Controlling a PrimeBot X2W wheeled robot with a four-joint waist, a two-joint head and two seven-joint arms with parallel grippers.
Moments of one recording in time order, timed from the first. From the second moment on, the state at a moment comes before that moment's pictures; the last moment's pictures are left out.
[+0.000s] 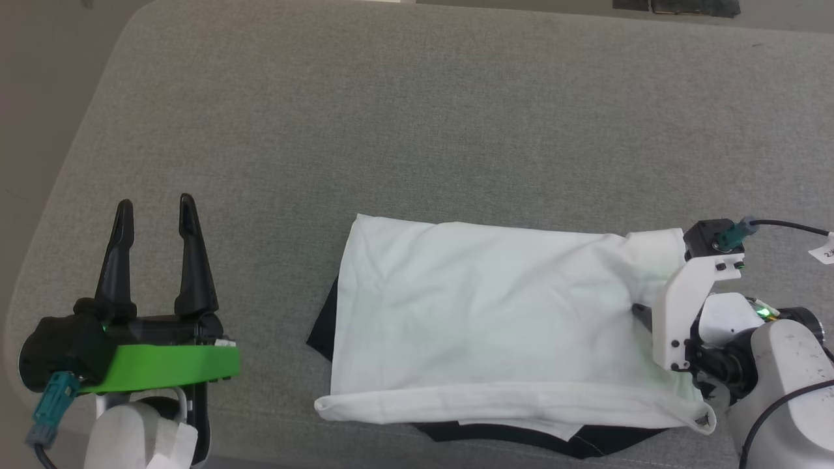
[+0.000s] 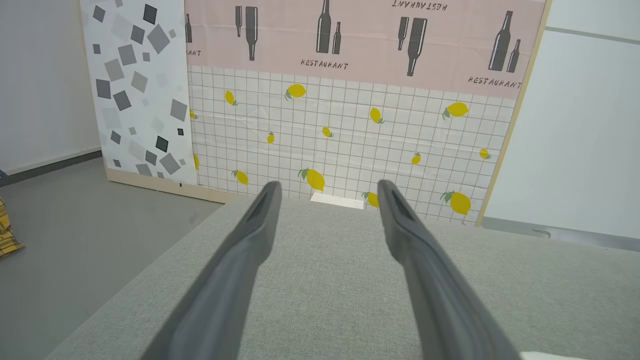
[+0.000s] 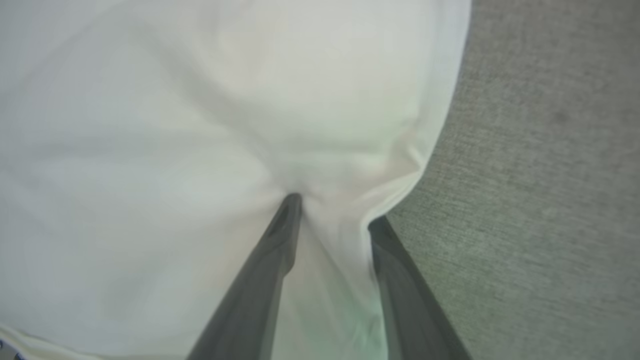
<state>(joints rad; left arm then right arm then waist) -0.11 0.06 0.11 -0.15 -0.21 -0.11 -0.26 -0.35 -0.15 0.01 0.36 0.25 0.12 0.82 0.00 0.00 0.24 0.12</state>
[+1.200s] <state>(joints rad) -0.07 0.05 0.10 -0.12 -0.22 -0.12 -0.26 -0.34 -0.29 -0.12 0.12 0.26 0.13 1.05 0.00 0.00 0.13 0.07</state>
